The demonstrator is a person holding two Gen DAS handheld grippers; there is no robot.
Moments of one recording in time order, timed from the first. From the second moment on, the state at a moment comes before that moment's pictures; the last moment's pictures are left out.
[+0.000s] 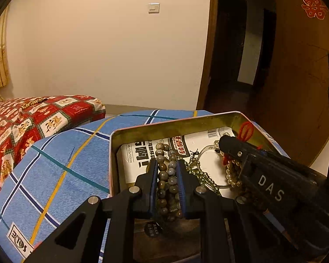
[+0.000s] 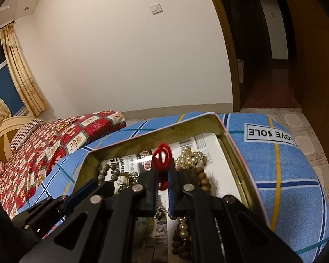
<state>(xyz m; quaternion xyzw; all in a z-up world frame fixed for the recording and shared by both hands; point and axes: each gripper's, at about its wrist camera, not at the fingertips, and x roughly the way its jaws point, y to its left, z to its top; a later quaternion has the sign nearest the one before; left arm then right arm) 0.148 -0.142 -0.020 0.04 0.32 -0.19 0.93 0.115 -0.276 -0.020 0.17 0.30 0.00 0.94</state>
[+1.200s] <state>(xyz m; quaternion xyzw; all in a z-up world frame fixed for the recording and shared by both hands) 0.107 -0.114 -0.004 0.04 0.23 -0.14 0.96 0.083 -0.283 -0.002 0.17 0.20 -0.11 0.96</state>
